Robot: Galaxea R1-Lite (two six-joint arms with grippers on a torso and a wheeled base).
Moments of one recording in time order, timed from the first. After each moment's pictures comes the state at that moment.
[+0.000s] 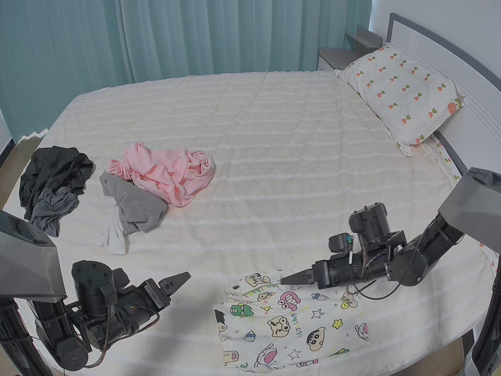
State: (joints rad) left arm -0.46 1.99 -0.02 -1.55 0.00 -0.92; right arm 0.44 2.10 -0.78 -0.55 0.52 0.38
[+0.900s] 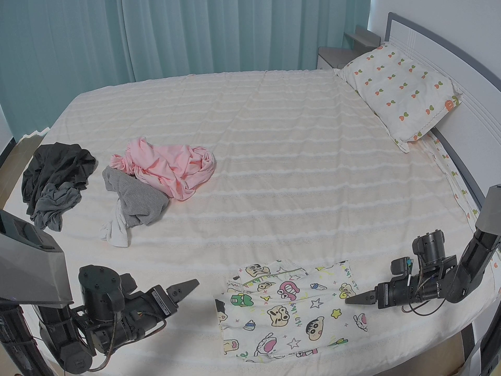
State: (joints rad) left arm -0.52 2.03 -0.02 -1.55 -0.01 -0.93; right arm 0.17 2.05 -0.38 -0.78 0.50 0.21
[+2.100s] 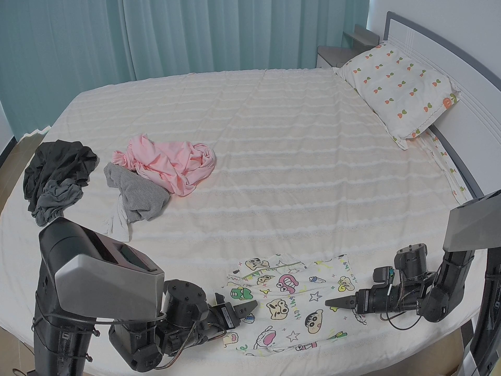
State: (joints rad) left arm -0.67 2.38 -0.40 -1.43 -0.01 -0.84; right arm 0.28 2.25 -0.33 -1.17 0.50 0.40
